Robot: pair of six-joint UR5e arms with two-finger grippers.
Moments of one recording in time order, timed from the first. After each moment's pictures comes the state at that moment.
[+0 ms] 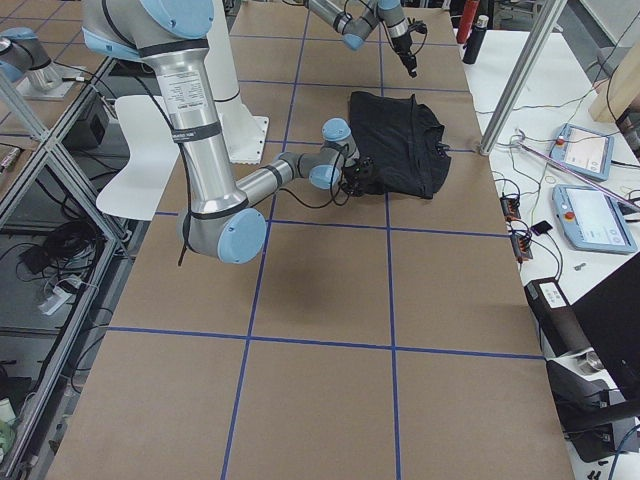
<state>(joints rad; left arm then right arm) -0.93 -2.10 -1.31 -2.33 -1.87 -1.37 0.60 -1.24 1.62 -0.97 1.72 2.05</state>
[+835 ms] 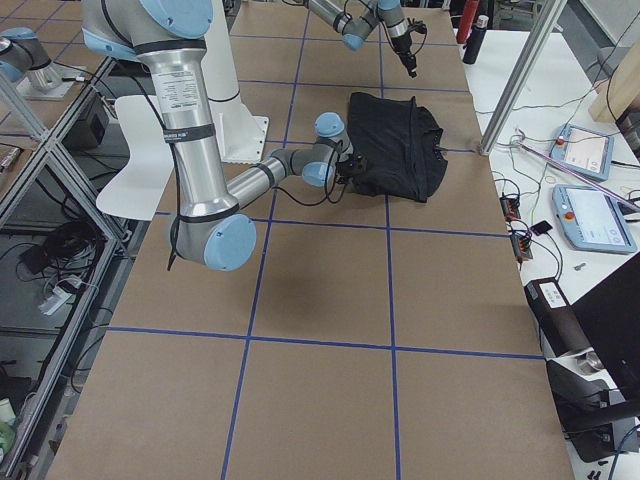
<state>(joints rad) -0.93 -2.10 -1.31 -2.33 -1.87 -1.37 0.60 -1.37 1.80 -0.98 1.77 2.05</state>
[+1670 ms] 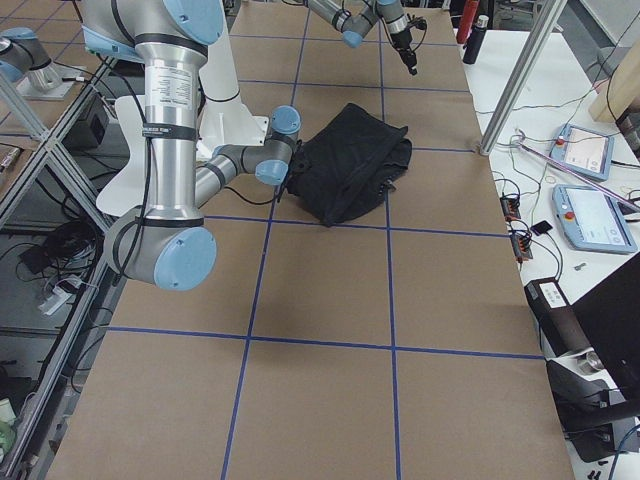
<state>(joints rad) -0.93 -2.11 -1.38 -2.32 -1.89 -1.38 0.36 -1.63 2.12 -0.97 2.13 2.21</state>
